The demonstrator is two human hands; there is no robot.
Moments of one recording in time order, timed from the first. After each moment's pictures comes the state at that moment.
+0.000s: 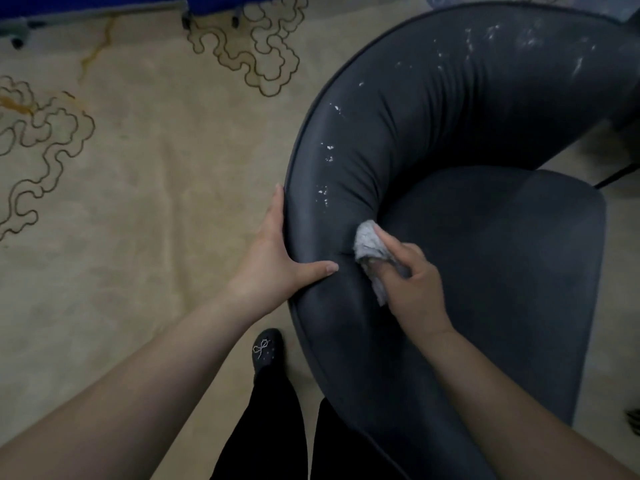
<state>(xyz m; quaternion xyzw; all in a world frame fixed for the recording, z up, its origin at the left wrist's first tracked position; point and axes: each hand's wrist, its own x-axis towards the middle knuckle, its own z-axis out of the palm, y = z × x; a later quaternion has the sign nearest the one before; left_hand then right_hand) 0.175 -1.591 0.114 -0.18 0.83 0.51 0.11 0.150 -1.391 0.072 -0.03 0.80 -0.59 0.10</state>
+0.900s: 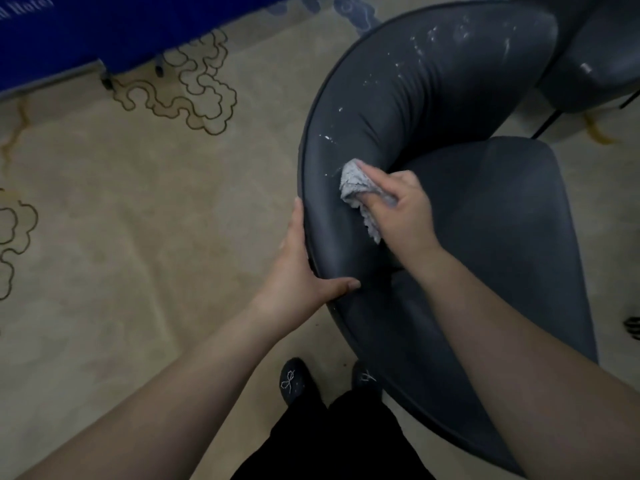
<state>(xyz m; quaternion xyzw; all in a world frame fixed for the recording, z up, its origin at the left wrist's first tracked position) 0.139 -1.635 0.111 -0.04 0.82 0.54 0.18 0.074 -1.472 0.106 0.05 0.84 -0.54 -0.04</state>
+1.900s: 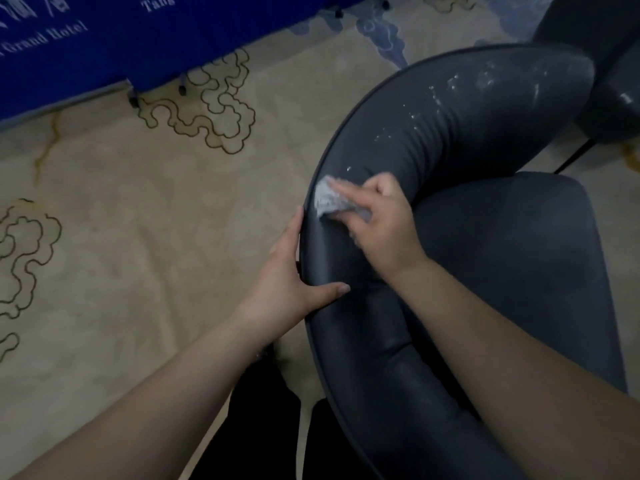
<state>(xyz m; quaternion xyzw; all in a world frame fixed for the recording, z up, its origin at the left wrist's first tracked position) 0.060 -1.641 0.123 -0.04 0.85 0.50 0.16 -0.013 -1.488 0.097 -0.12 0.86 -0.49 -0.08</state>
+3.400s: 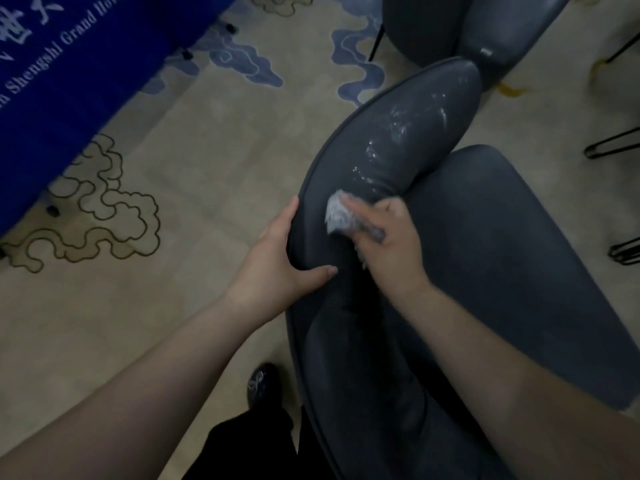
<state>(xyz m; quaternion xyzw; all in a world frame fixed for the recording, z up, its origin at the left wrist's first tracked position) -0.190 -1.612 0.122 0.18 0.86 0.39 0.28 -0.128 -1.448 0.082 0.18 0.80 -0.55 -0.19</state>
